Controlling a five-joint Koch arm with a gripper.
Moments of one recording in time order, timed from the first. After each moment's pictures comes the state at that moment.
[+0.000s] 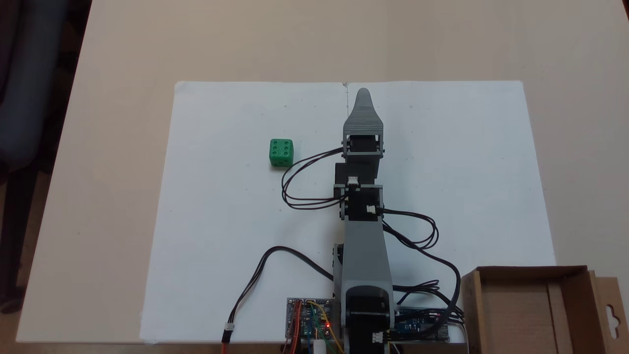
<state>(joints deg) 0.4 129.4 155.0 -39.9 -0.1</state>
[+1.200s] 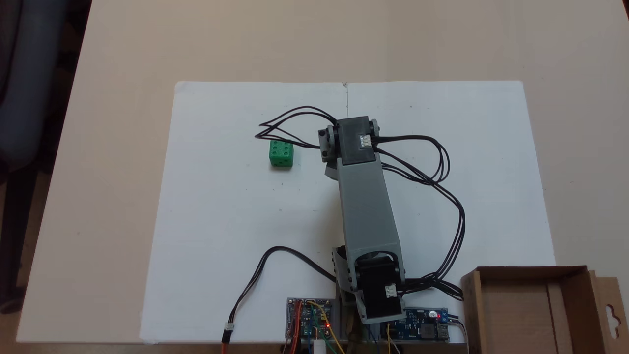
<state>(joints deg) -10.7 112.9 104.3 60.0 26.5</state>
